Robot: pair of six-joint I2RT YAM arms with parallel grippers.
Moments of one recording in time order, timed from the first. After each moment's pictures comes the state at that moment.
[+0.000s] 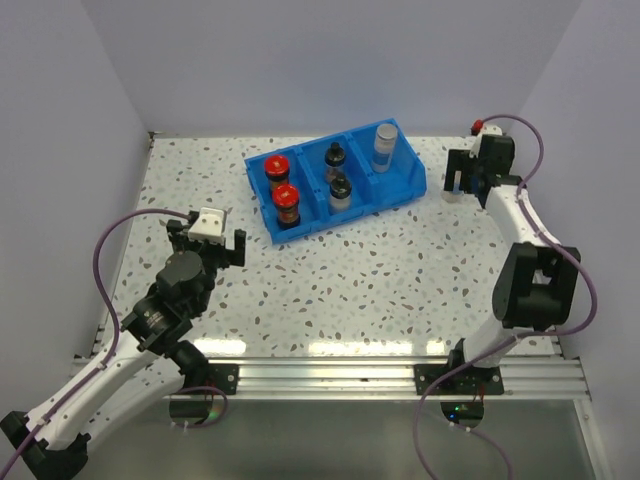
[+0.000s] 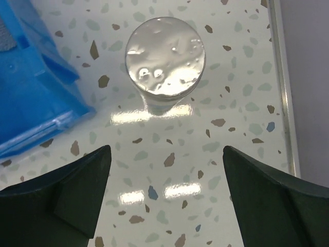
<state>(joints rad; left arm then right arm) -0.69 0.57 0.62 -0.19 -0.63 0.06 -0.10 1.63 1.28 -0.31 0.07 -0.04</state>
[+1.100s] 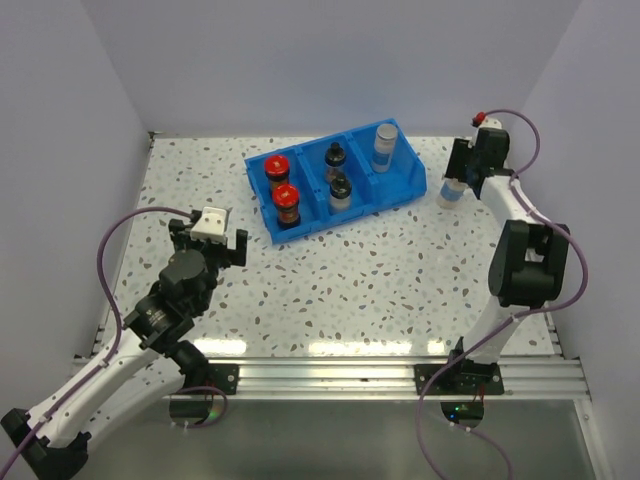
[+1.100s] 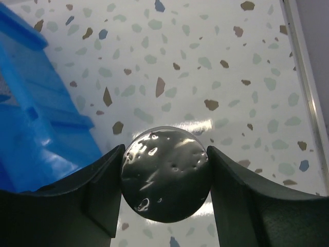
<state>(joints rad) -0.69 0.59 0.62 -0.19 -0.64 0.06 -0.11 1.85 1.42 -0.16 0.07 0.08</state>
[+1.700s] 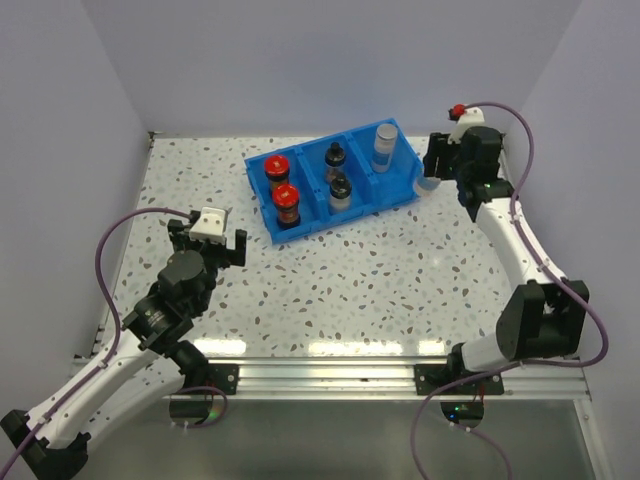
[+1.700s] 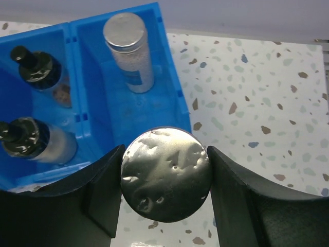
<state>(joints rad) -0.69 0.58 0.62 -0.19 -0.64 0.06 0.06 1.46 1.25 -0.17 -0.02 0.02</state>
